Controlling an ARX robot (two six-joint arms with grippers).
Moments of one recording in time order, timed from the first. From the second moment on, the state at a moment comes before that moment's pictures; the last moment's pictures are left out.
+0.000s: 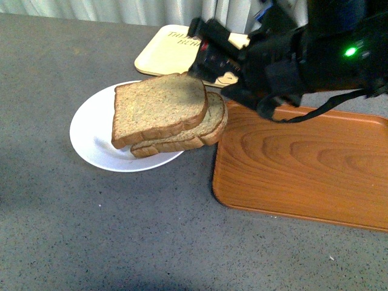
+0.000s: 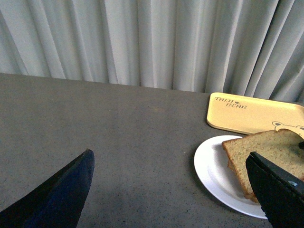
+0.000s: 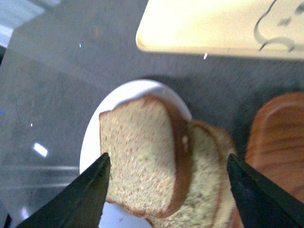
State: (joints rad) left arm 0.00 0.02 0.02 0.00 0.00 0.00; right arm 0.39 1.86 0.94 0.46 -0.20 0.60
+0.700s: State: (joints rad) left arm 0.00 0.02 0.02 0.00 0.00 0.00; right arm 0.16 1.31 0.27 1.02 0.16 0.01
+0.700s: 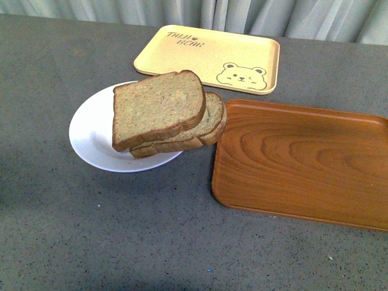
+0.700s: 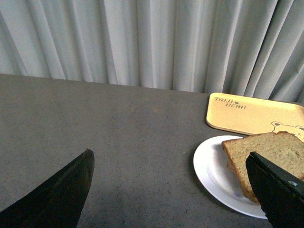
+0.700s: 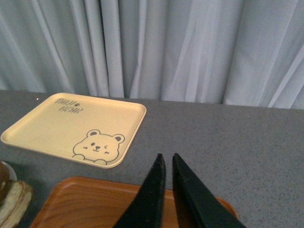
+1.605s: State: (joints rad) left arm 0.00 0.02 0.02 0.00 0.00 0.00; right arm 0.00 0.68 0.02 0.65 0.00 0.01
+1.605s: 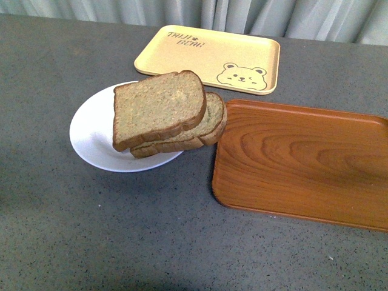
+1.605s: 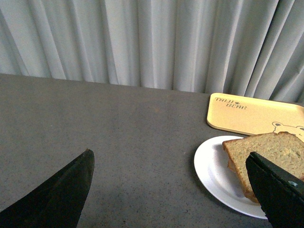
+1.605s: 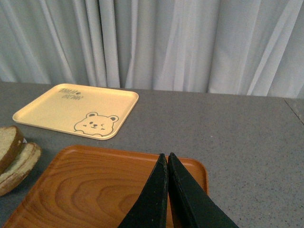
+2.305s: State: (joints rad) left arm 0.00 0.02 0.02 0.00 0.00 0.00; right arm 0.00 0.31 0.02 0.31 0.00 0.01
